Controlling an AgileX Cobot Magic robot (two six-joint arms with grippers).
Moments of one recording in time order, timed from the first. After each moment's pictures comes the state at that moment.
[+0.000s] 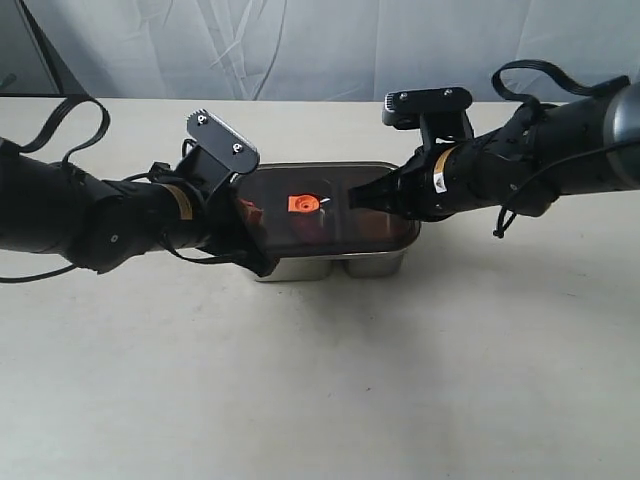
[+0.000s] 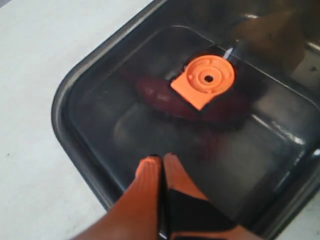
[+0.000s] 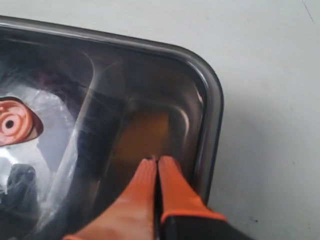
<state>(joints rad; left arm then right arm) -0.42 1.81 -0.81 0.05 -0.19 0.16 0.48 1.82 -0.96 -0.40 0.09 0.60</state>
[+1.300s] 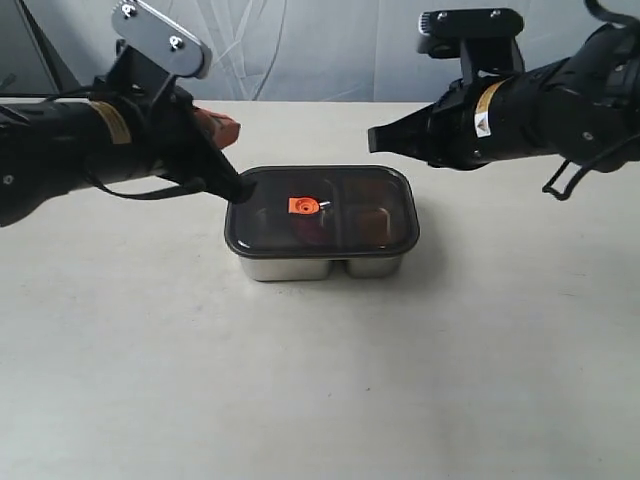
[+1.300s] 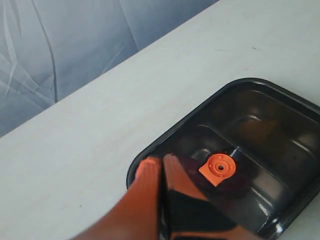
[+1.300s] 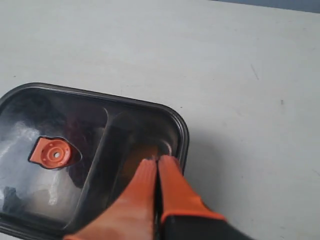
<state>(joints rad) -0.41 1.46 -0.81 0.02 -0.09 0.16 0.48 1.57 -0.96 -0.41 0.24 0.60</state>
